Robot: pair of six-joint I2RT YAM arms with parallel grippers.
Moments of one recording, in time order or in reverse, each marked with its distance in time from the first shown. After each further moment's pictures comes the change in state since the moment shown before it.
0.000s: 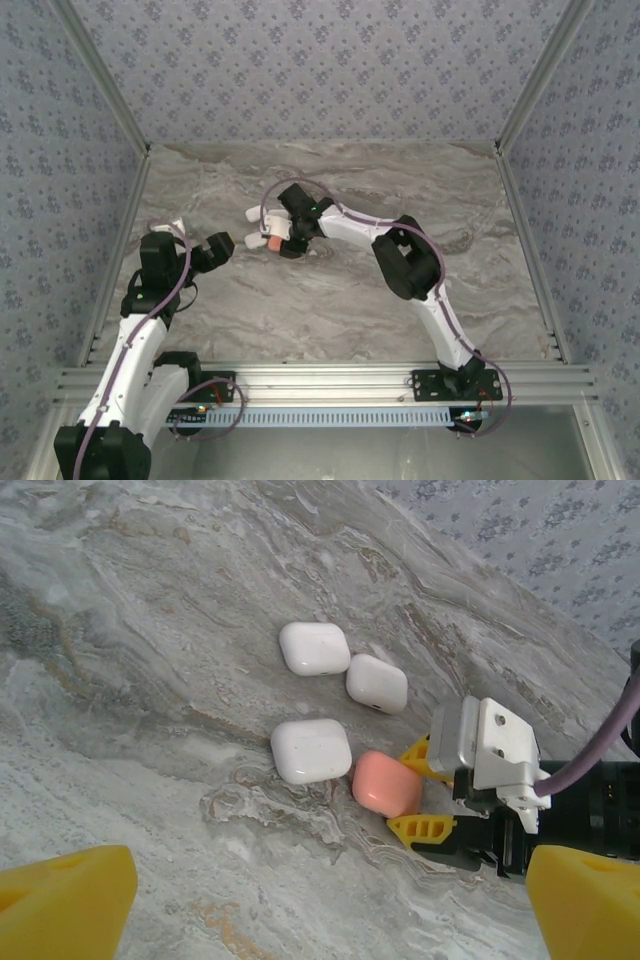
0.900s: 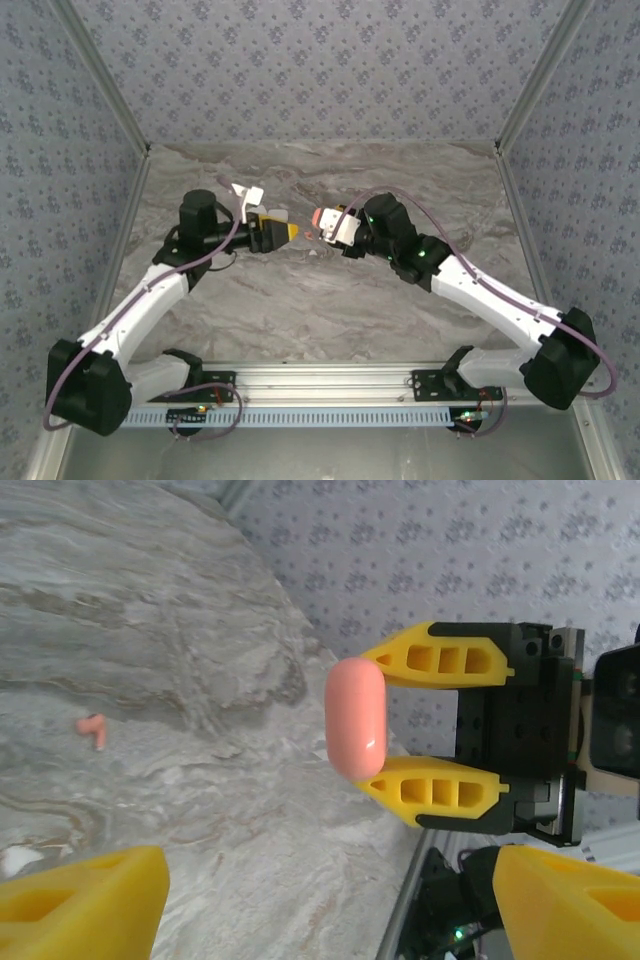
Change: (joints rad) left arm -0.334 0.389 0.264 0.341 0.598 -0.011; right arm -0.001 -1.040 -0.737 0.294 0.173 -0.048
